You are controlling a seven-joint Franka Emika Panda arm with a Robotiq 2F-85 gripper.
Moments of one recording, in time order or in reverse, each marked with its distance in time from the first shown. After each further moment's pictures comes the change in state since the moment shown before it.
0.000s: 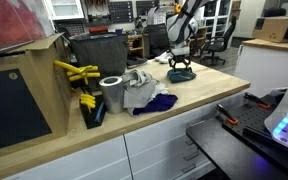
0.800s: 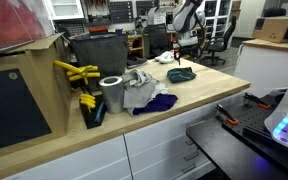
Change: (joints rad) arm -0.079 -0.113 0.023 -0.033 0.001 -0.099 -0.122
